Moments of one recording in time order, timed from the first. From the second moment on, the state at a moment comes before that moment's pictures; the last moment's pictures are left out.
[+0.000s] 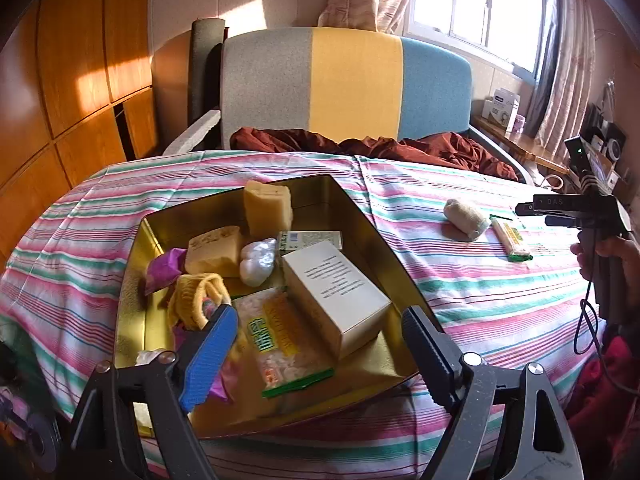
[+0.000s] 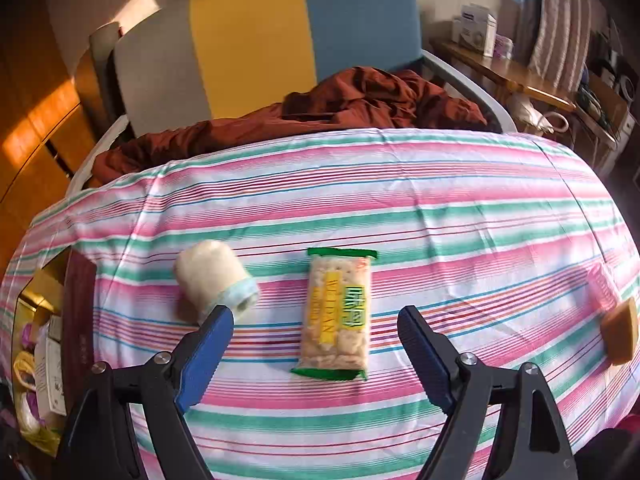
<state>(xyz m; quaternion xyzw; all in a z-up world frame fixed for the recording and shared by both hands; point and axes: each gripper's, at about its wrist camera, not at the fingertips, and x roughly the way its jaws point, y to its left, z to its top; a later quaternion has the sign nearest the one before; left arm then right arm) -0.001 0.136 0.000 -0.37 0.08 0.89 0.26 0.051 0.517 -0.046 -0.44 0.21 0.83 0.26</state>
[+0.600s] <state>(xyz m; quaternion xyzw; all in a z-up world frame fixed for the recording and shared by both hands) -0.002 0.230 0.013 -0.37 0.11 0.86 0.34 0.024 0.536 -0.104 -0.52 0.20 0.79 0.24</state>
